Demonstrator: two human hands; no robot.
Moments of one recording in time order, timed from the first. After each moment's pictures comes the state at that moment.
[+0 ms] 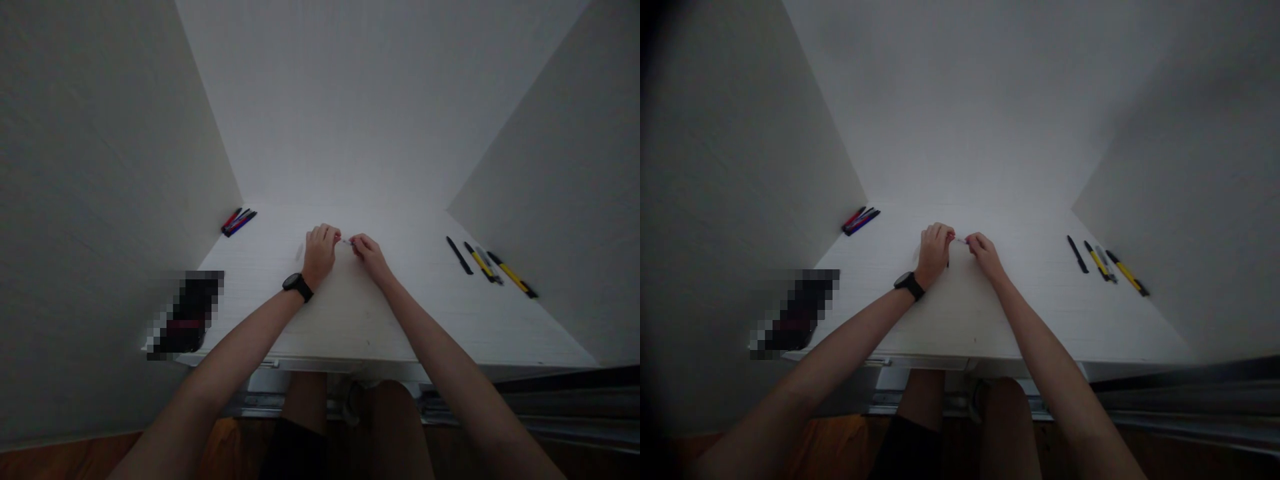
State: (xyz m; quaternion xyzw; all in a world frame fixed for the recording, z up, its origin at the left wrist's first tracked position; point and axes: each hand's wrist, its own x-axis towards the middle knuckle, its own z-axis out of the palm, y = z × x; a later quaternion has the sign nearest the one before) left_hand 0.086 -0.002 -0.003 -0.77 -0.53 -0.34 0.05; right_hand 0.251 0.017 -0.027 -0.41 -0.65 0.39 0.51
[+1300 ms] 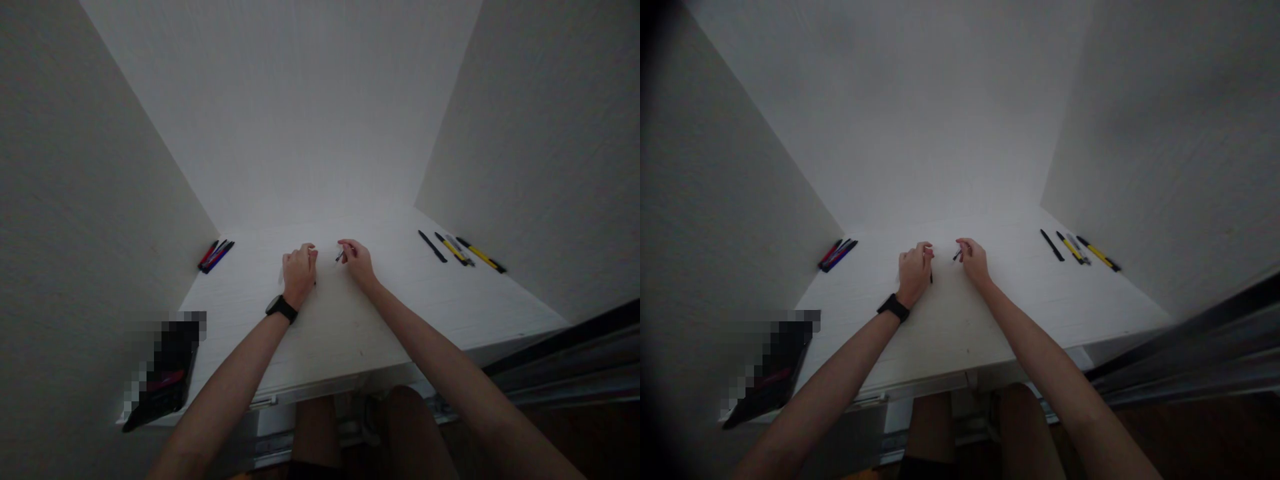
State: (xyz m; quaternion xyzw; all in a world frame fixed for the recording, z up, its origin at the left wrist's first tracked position) left_hand 0.085 0.008 -0.010 -0.76 -0.56 -0.32 0.01; right_hand 0.261 0.022 -0.034 -0.50 -0.57 0.27 0.59
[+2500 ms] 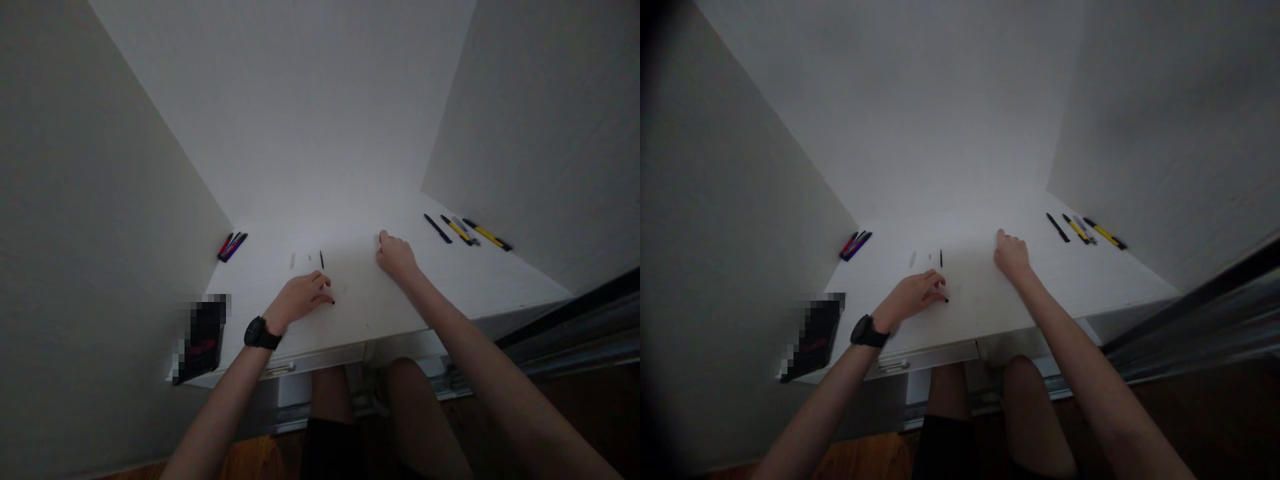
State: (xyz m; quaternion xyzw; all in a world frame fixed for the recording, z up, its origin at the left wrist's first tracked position) left_hand 0.031 -0.077 0.016 -0.93 -0.35 -0.08 -0.08; right_hand 0.310 -0.043 0.005 -0.75 -0.65 -0.02 0.09
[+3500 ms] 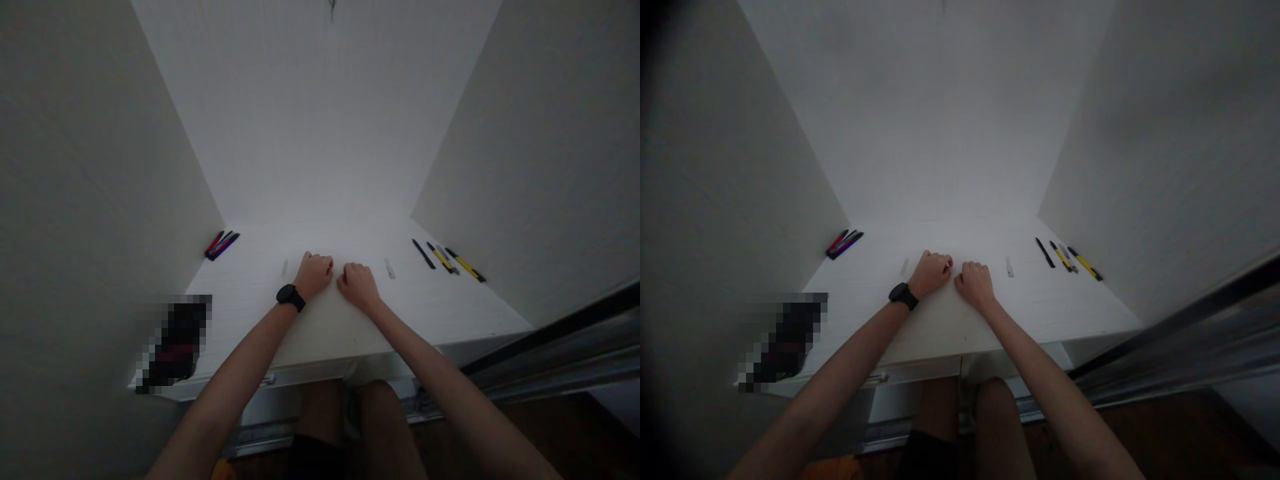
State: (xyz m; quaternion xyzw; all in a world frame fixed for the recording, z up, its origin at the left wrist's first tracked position) left_hand 0.101 -0.009 -0.001 -0.88 -0.45 -0.12 0.01; right_hand 0.248 -0.057 -0.013 -0.66 -0.74 -0.06 0.10
